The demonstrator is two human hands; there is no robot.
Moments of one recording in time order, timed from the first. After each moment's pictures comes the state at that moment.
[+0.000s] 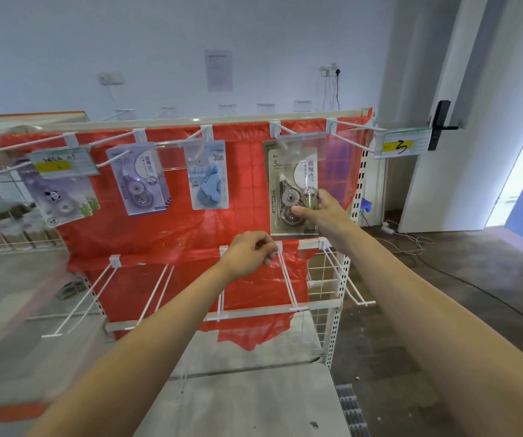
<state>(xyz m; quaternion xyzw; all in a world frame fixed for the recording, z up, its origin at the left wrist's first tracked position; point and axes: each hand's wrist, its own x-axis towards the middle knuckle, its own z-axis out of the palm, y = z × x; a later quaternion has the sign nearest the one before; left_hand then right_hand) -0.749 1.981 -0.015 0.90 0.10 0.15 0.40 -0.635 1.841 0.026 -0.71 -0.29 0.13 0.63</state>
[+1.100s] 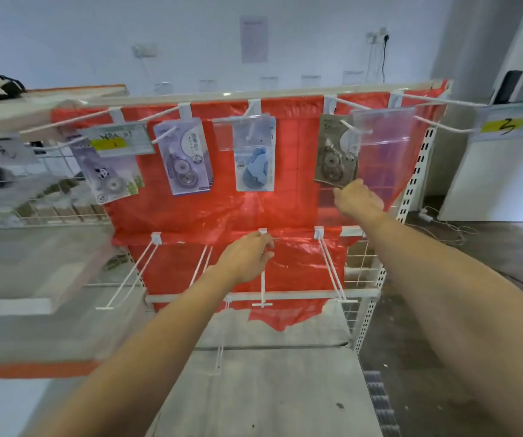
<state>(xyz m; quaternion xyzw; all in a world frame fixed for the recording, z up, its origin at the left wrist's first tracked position) -0.793 2.058 -0.043 0.98 0.14 0.09 0.12 -0.612 1.924 0.020 -0.96 -0.14 0.02 0.26</state>
